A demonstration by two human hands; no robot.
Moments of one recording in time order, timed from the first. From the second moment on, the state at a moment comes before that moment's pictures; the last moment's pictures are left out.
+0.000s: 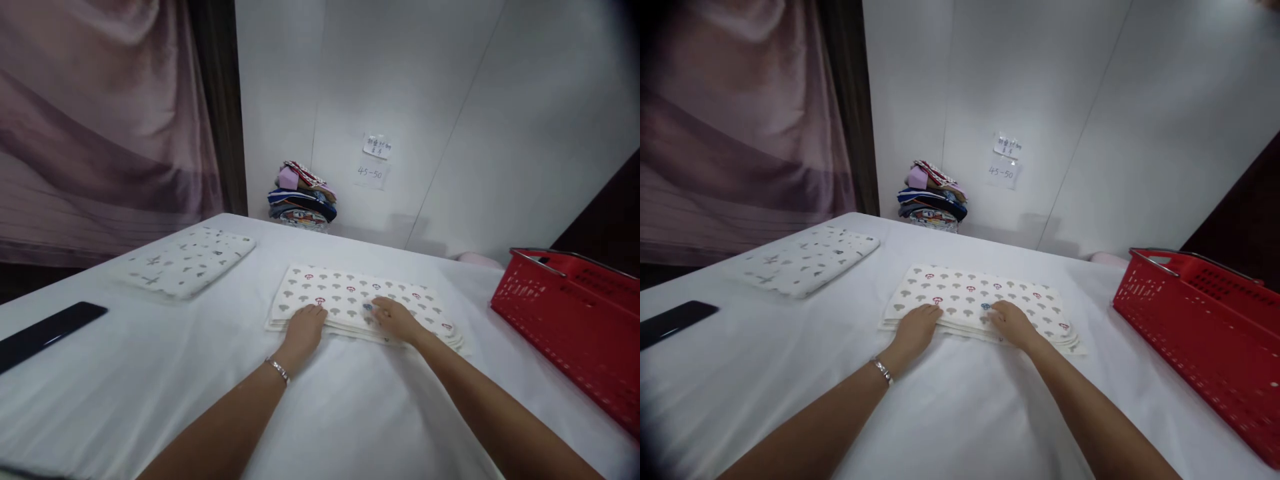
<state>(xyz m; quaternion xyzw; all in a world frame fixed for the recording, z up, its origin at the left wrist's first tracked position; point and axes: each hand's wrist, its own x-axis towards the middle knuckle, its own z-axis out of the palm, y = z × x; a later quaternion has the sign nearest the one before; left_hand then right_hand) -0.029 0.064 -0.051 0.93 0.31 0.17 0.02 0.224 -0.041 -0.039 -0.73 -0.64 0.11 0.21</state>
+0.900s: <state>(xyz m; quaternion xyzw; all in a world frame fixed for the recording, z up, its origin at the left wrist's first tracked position) -0.051 0.094 -0.045 0.90 0.38 0.18 0.06 0.213 0.081 -0.060 -0.77 -0.63 0.08 0.05</state>
